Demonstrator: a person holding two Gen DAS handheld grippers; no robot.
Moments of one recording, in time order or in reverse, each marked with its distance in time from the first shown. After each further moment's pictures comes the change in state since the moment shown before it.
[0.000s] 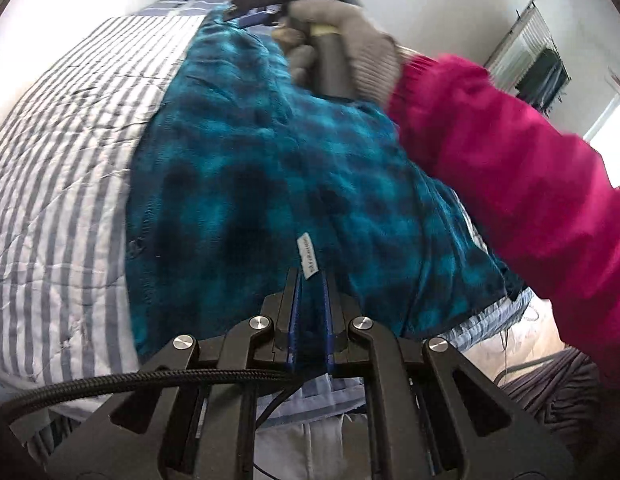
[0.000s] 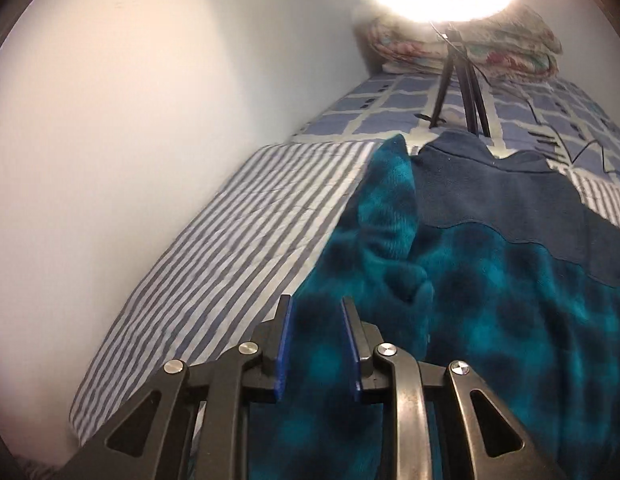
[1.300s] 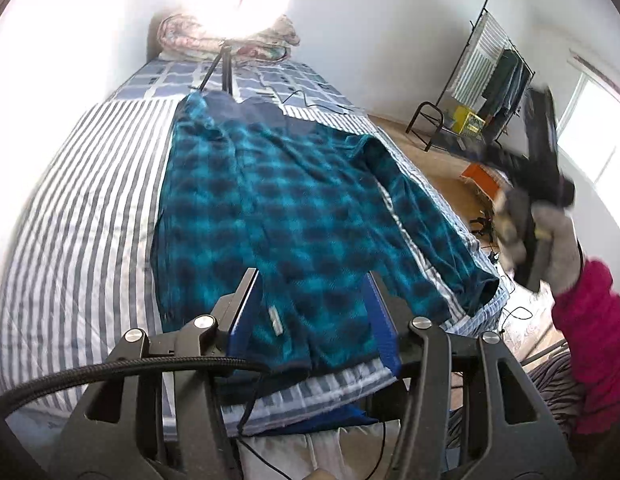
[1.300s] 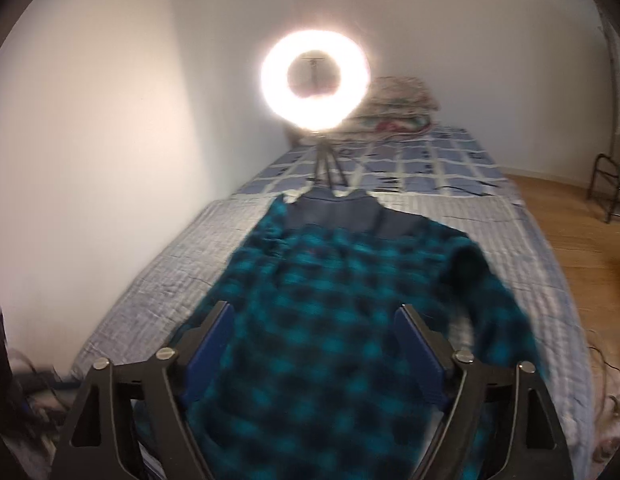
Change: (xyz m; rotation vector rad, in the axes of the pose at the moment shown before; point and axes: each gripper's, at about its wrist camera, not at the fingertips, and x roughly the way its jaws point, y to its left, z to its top) left arm -0.096 -0.045 0.044 0.137 -0.163 -0.025; right arm -0.329 -0.030 -0.155 0.028 -0.247 -0.260
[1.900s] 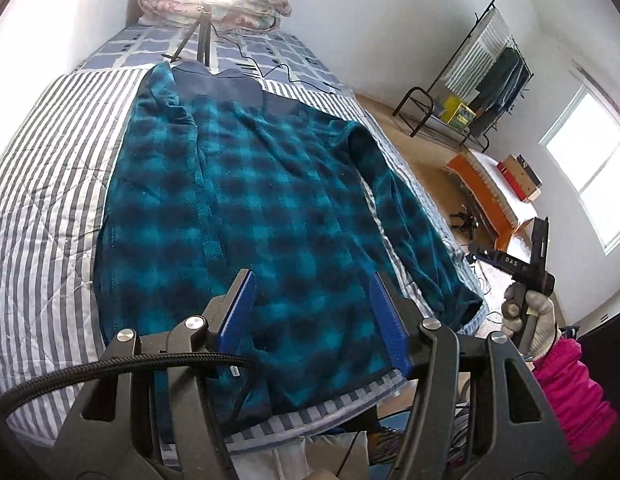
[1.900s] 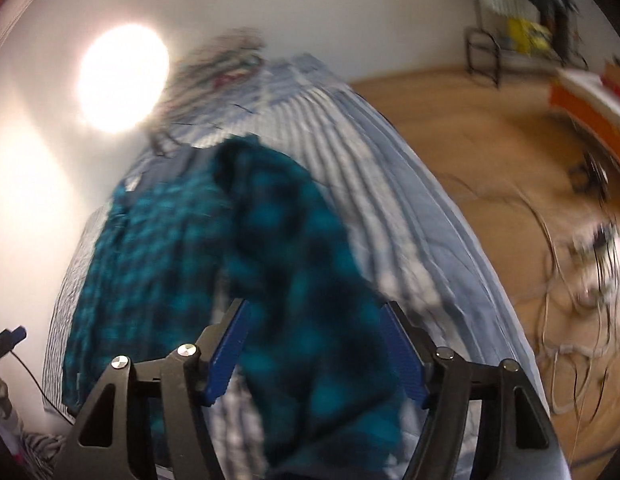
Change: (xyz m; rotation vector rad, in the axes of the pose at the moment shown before) left arm 0.064 -0.004 0.038 -0.069 0.117 -0.097; right arm -0.061 -0.219 -0.129 0.445 0.182 -0.258
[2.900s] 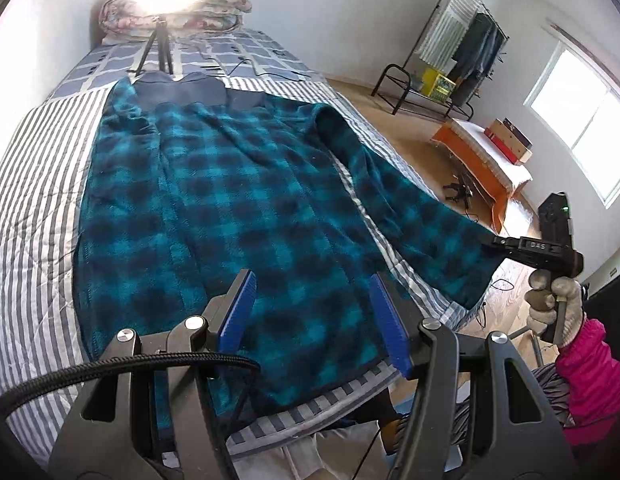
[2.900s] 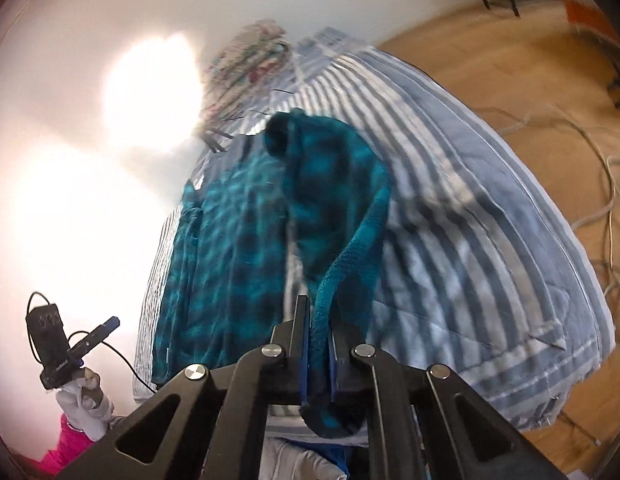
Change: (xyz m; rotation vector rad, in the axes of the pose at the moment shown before) left arm 0.014 -0.032 -0.012 0.129 0.032 -0.013; right arm -0.035 0.000 -0.042 0.110 0.070 0.326
